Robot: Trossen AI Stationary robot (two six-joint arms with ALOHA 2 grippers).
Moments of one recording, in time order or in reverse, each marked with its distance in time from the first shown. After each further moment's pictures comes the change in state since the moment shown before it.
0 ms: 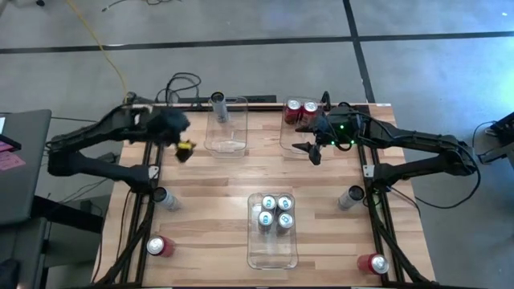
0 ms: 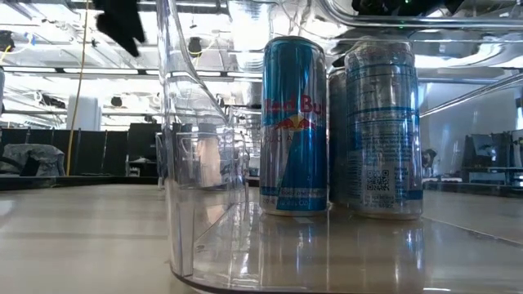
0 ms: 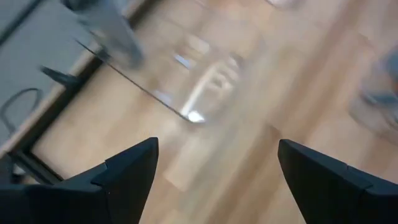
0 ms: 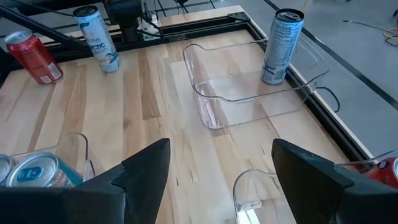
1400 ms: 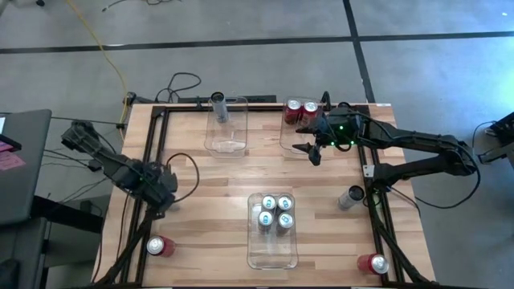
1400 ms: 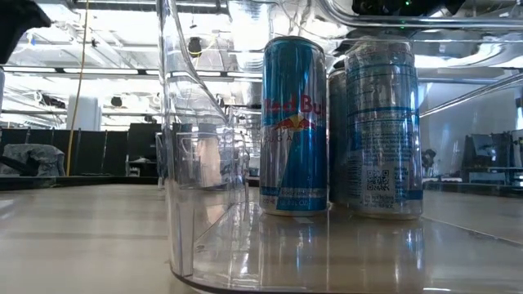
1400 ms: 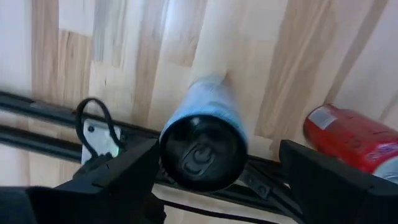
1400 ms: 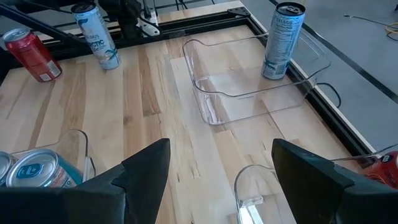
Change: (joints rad) left arm -0.817 0.077 -0.169 -0.331 0.192 -0.546; right arm 0.002 0.000 -0.008 -0.006 0.002 0.009
